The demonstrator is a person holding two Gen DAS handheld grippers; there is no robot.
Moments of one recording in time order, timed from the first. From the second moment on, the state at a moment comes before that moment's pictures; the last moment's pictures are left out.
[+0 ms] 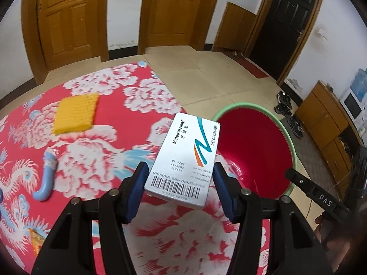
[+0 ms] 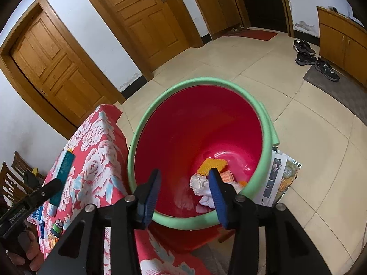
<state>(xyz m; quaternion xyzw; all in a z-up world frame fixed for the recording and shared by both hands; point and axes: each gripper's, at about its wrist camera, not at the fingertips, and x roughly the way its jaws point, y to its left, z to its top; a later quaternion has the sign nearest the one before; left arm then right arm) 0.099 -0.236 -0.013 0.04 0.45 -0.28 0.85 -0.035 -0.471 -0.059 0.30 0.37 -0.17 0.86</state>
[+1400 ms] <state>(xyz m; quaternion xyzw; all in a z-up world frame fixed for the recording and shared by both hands) 0.074 -0.307 -0.028 0.07 0.46 -0.34 0.81 -0.074 -0.499 -0.050 0.34 0.33 -0.20 0.86</state>
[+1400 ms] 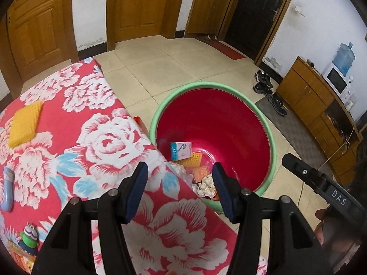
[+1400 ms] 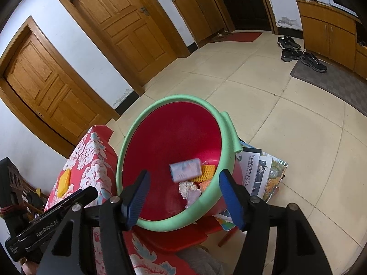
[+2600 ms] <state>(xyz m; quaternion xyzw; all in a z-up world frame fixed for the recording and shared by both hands) 0.044 -0.100 -0.009 -0.04 0.47 -0.17 0.87 -0.070 -0.408 -0.012 0.30 0.33 -0.10 0.89</state>
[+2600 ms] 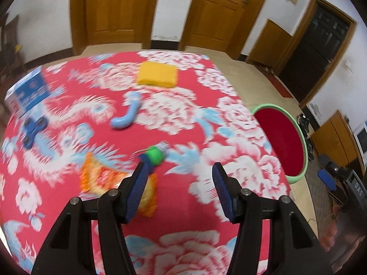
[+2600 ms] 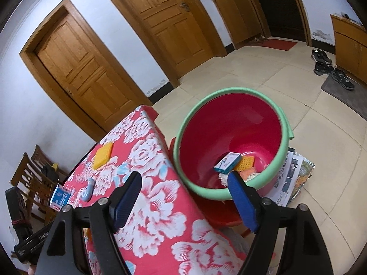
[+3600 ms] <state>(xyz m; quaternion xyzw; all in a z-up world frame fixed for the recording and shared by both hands) 0.063 -0.056 -0.054 -0.10 0.51 -0.09 0.85 -0.065 -0.395 -0.018 0.29 0.34 -0.09 0.89</state>
